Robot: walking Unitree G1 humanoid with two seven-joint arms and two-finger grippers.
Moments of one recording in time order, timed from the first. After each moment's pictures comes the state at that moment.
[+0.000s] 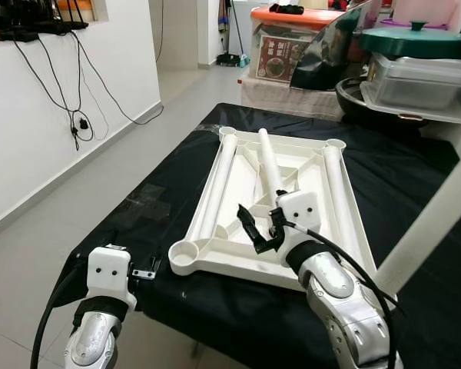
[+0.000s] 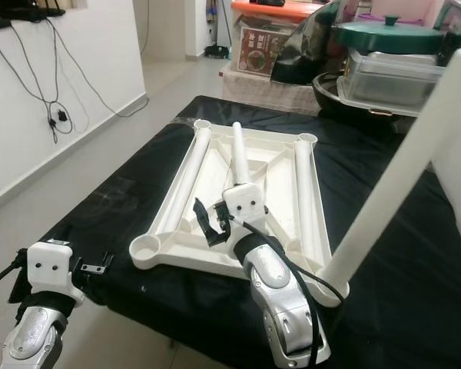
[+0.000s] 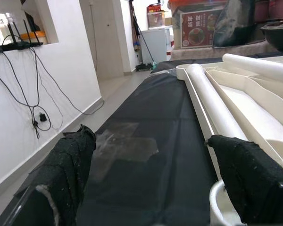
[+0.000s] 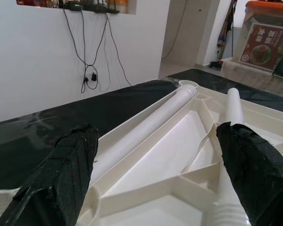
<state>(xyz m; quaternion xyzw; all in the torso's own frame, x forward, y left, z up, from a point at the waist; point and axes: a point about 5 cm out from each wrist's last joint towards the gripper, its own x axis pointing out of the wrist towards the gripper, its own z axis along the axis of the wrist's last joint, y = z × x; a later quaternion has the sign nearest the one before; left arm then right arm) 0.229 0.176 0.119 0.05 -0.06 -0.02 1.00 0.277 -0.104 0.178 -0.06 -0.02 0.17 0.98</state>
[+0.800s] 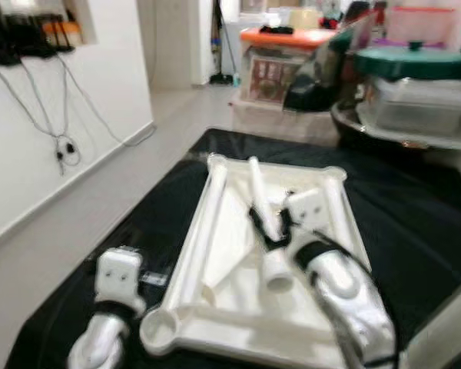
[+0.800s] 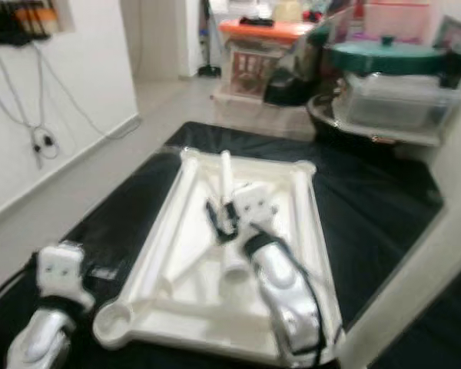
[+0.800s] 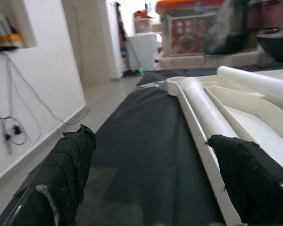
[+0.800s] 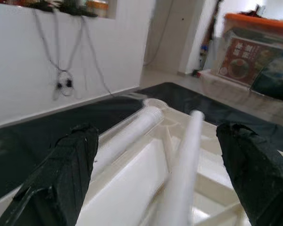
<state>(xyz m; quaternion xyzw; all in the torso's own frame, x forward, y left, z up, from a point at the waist) 0.227 0.179 0.113 0.05 -0.05 -0.02 1.00 0.278 -0.102 0.177 -0.06 -0.03 0.17 0.98</state>
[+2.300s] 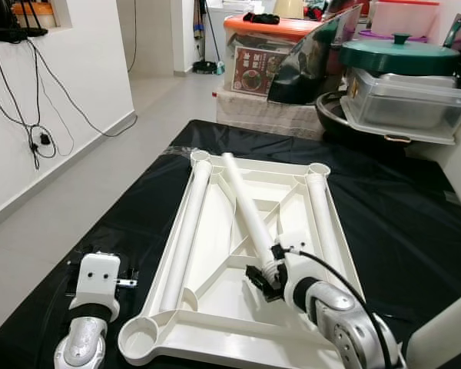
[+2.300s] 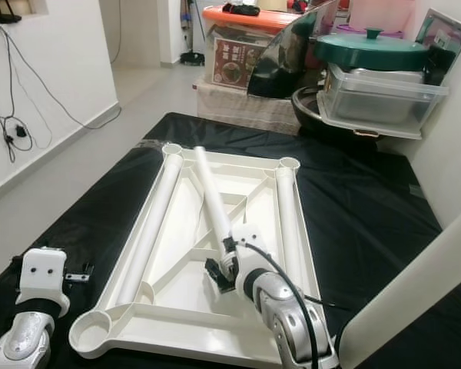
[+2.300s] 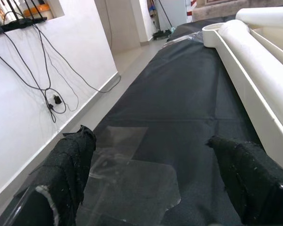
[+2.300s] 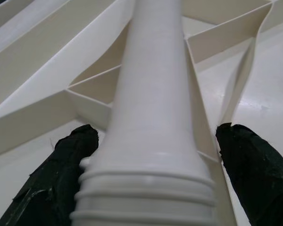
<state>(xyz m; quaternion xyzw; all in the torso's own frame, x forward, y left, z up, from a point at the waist) 0.229 0.203 0.093 0.12 0.03 0.09 0.99 0.264 -0.131 0.111 -0.03 0.25 0.16 0.96</state>
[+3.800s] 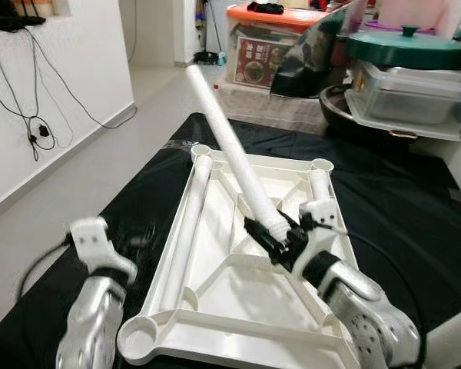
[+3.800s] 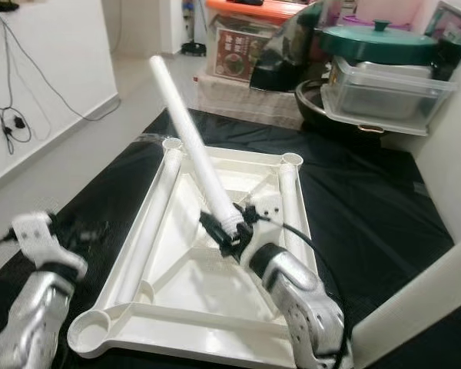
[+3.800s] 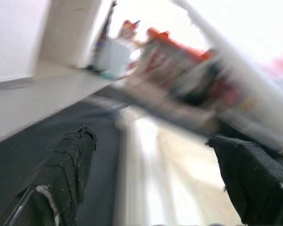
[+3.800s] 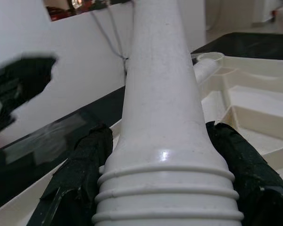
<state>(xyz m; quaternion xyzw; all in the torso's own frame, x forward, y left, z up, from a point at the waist) 0.279 0.170 0.157 -0.27 -0.09 -0.07 0.96 0.259 -0.126 0.162 0.09 0.05 0.32 0.94</state>
